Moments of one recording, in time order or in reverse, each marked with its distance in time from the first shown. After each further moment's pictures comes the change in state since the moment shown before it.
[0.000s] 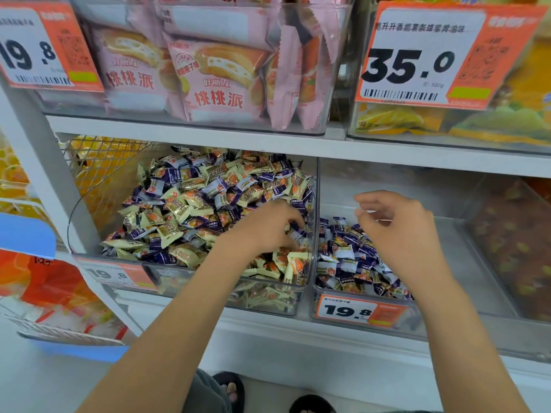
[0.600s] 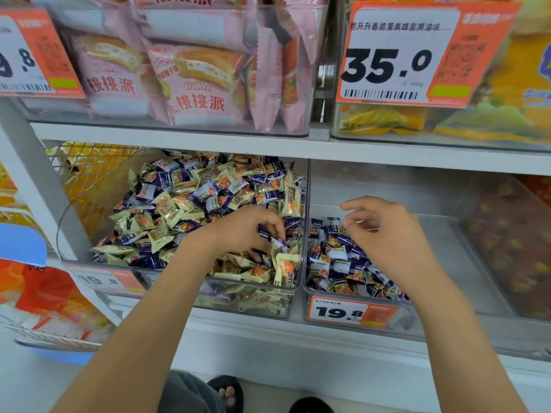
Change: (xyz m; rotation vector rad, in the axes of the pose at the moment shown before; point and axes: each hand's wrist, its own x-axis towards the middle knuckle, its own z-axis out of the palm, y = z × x) left_hand -0.012 -0.020 -0.010 -0.438 -0.159 -0.025; right_hand 0.001 0.009 -0.002 0.027 -0.154 0.028
